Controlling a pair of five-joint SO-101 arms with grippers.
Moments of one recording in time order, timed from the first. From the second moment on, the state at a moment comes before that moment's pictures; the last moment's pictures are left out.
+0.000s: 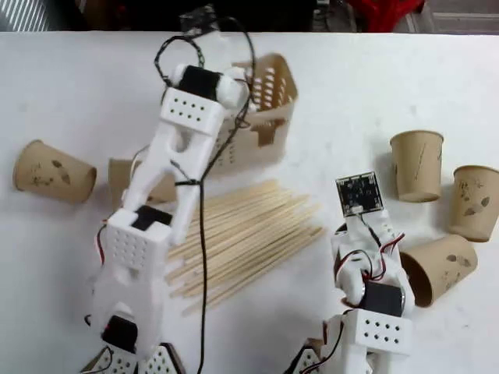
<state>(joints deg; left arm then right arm) 13.8 40.6 -53.6 84.4 34.9 8.0 -78.9 83.6 49.1 25.2</state>
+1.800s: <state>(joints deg) 0.2 21.8 -91.7 102.1 -1.5 14.9 -79.0 84.0 49.8 39.2</state>
